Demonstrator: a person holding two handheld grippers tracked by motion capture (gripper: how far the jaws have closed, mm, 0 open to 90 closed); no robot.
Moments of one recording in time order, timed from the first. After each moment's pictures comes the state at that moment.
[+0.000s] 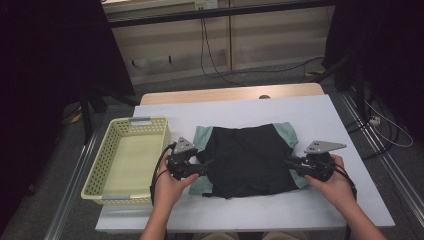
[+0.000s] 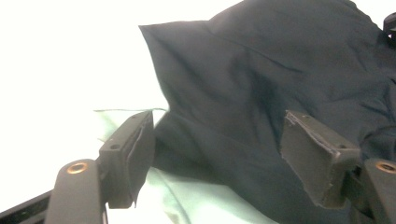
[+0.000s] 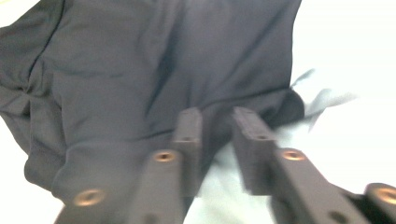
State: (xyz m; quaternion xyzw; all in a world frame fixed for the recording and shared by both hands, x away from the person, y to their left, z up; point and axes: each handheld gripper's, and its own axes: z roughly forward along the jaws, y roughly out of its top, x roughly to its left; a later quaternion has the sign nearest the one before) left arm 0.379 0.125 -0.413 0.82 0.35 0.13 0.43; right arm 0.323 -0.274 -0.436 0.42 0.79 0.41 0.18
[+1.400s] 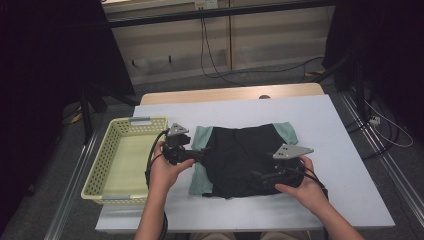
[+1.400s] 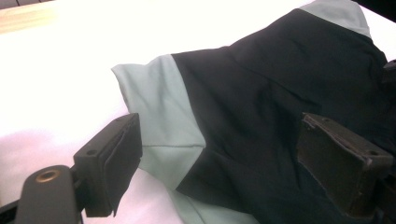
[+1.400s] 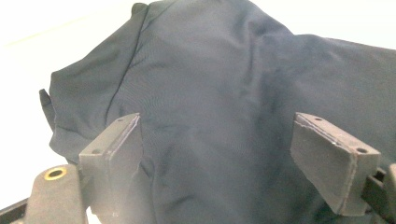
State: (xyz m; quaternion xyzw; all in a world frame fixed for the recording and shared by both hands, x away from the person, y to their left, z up) left arm 0.405 0.130 -0.389 0.81 0.38 0.12 0.43; right arm 0.323 -0.196 -0.433 0.37 0.80 0.44 0.17
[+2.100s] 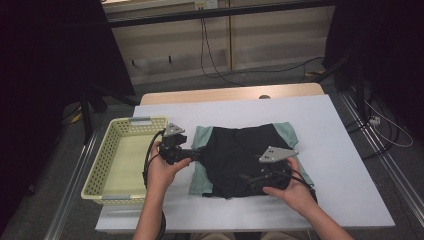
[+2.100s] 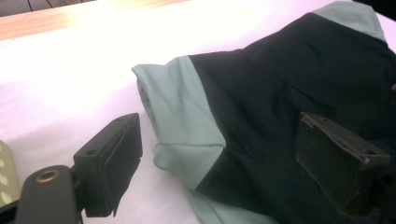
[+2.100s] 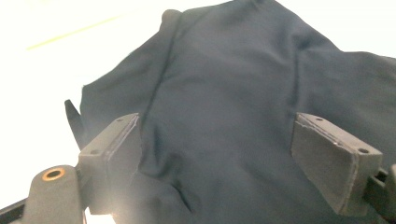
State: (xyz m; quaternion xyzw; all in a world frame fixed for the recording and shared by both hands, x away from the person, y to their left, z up) left arm 0.410 0.139 -0.394 0.80 0.39 0.13 0.44; right arm 0.323 -0.161 -0.433 0.35 0.81 0.45 0.16
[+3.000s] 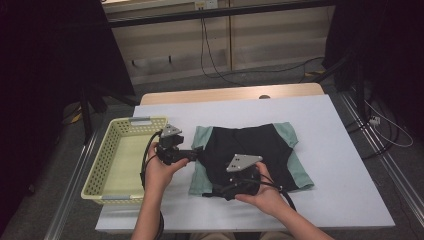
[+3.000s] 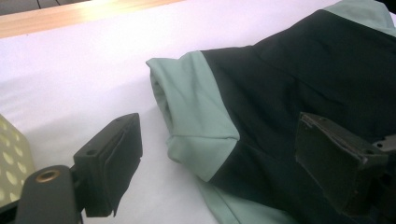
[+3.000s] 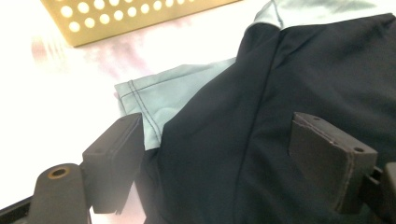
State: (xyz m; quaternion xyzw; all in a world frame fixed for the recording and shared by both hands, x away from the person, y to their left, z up) left arm 0.411 0.147 -0.398 0.80 0.40 0.14 0.43; right arm 0.324 -0.088 -0.442 0.28 0.84 0.45 0.14
